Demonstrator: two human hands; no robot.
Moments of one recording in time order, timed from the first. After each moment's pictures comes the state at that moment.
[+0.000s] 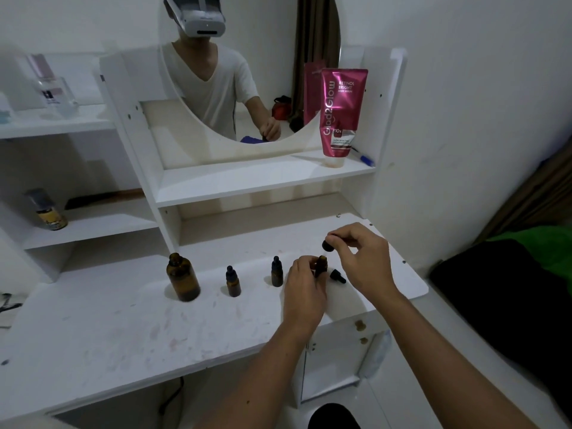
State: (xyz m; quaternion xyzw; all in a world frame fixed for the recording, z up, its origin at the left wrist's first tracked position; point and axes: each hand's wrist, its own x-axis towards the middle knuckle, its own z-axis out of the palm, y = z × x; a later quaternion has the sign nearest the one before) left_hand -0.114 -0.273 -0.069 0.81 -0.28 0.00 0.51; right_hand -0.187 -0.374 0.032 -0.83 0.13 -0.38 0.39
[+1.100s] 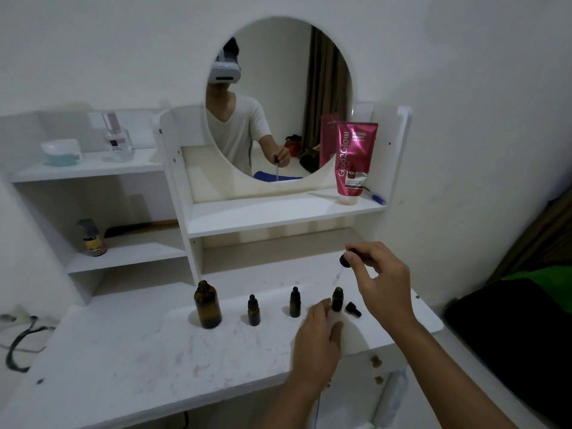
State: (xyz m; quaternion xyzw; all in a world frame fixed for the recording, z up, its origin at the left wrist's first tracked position) left_hand -0.141 -0.230 -0.059 0.83 -0.31 -0.03 0.46; right_hand -0.196 -0.347 0.068 -0.80 0.09 -0.48 0.34
